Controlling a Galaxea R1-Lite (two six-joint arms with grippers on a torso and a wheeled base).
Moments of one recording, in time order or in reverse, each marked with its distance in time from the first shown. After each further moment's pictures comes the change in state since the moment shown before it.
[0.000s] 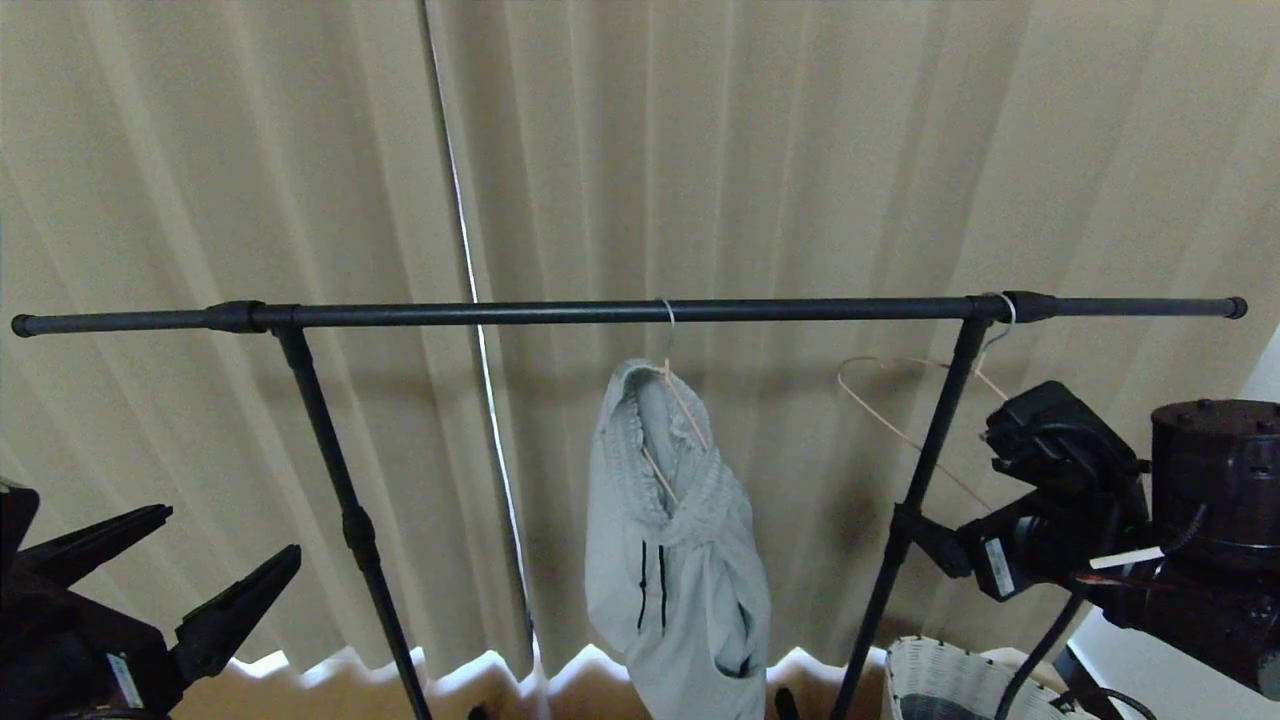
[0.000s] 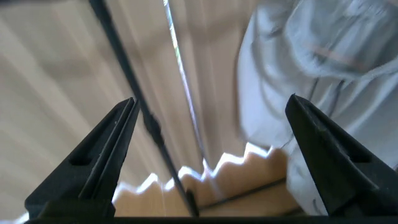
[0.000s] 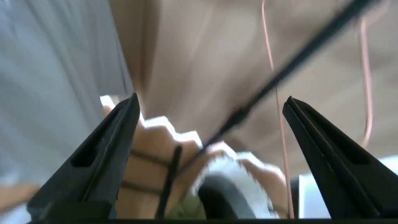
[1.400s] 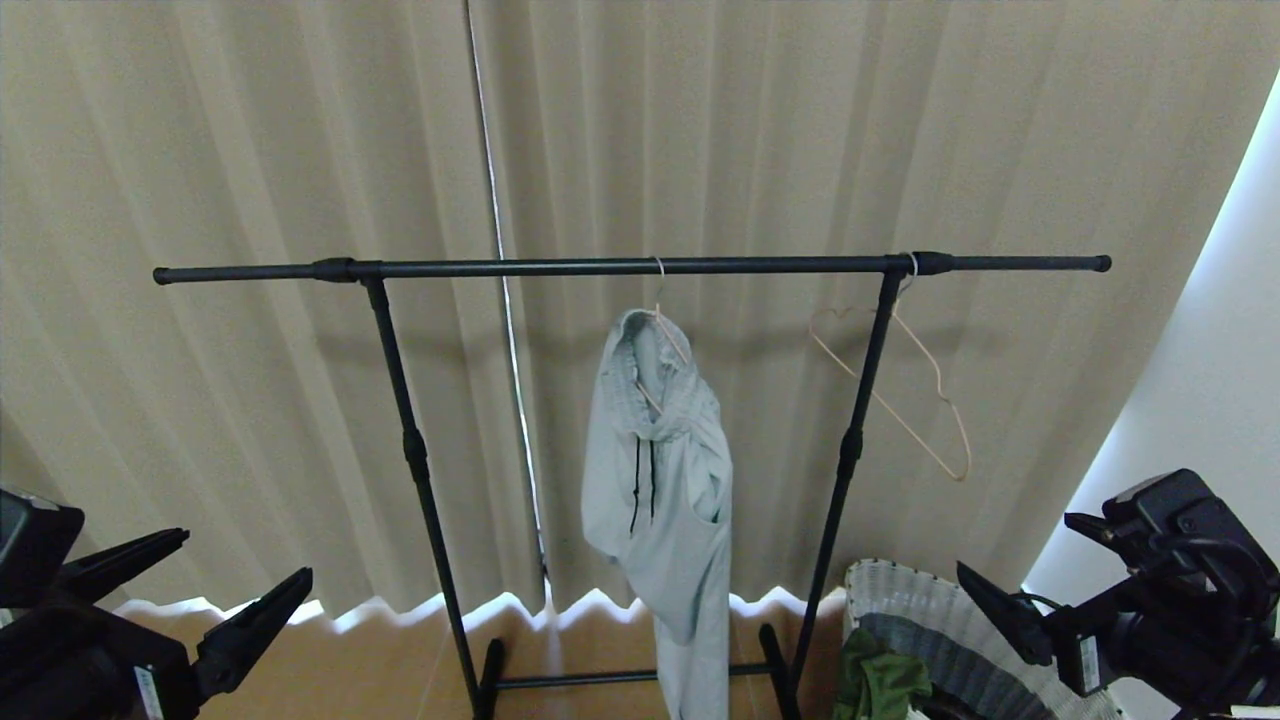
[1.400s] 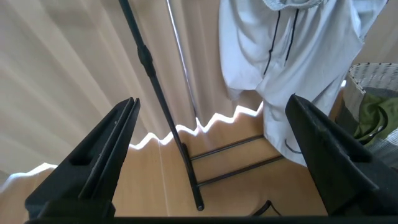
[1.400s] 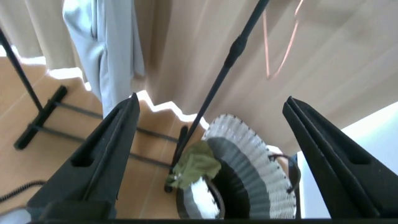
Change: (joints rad) left arm 0.007 0.042 0.027 -0.001 0.000 0.000; right arm -0.008 -0.145 0.317 -0.268 0.004 -0.002
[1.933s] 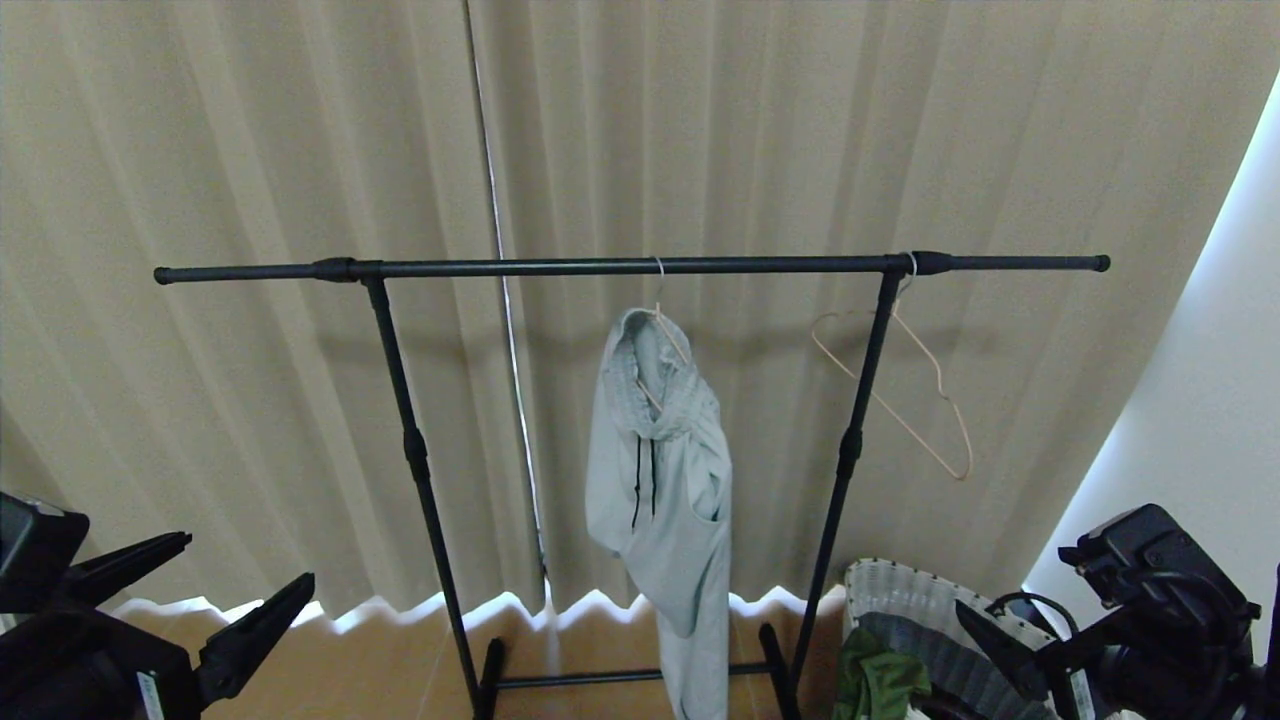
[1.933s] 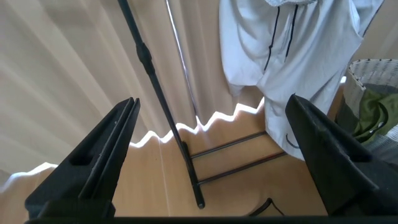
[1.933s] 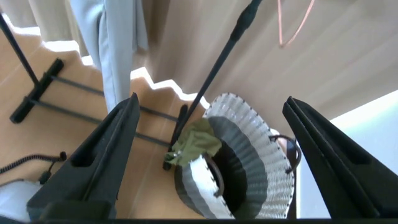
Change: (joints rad) left arm -0.004 0.002 0.007 0.000 -0.001 0.008; right arm 0.001 0.043 0.047 -0.001 -0.006 -0.004
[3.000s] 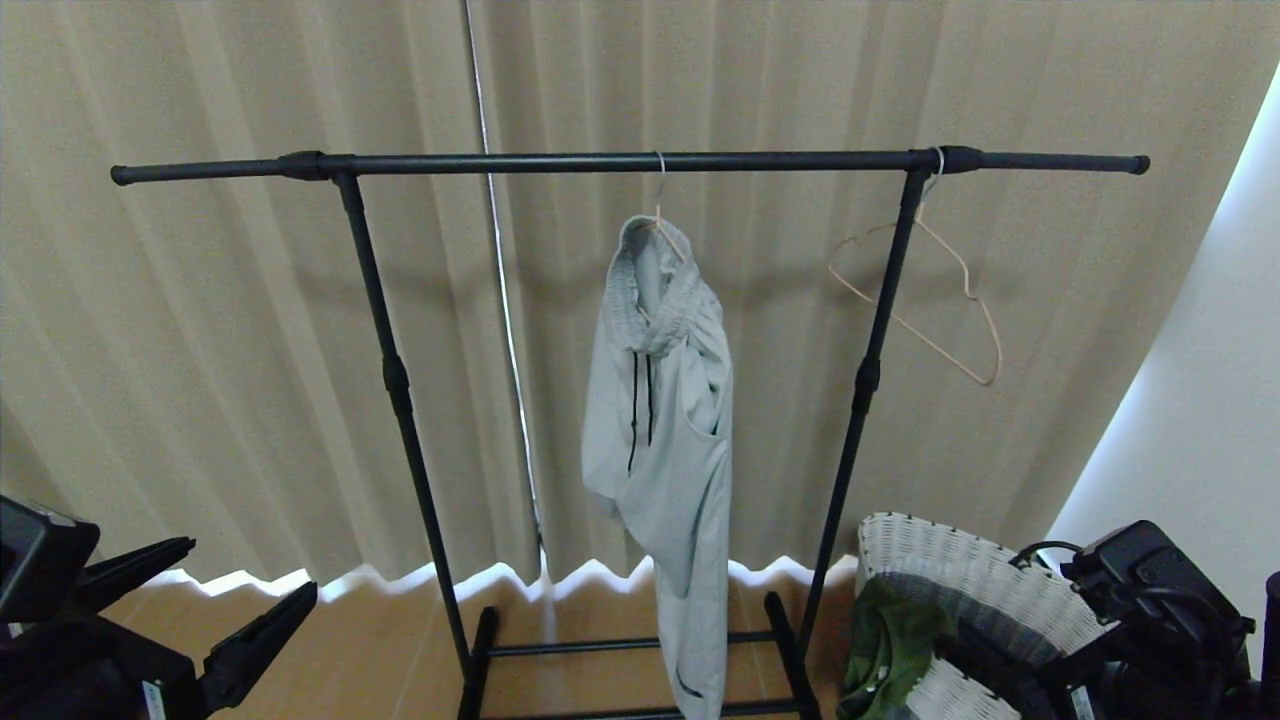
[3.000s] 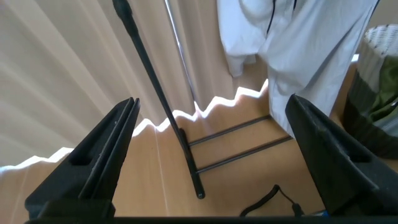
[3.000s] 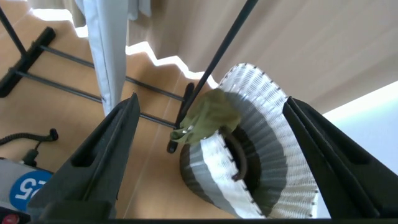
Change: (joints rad) left arm -0.003 0.003 0.012 -0.004 0.000 0.023; right arm 0.000 0.008 0.025 0.006 -0.003 0.000
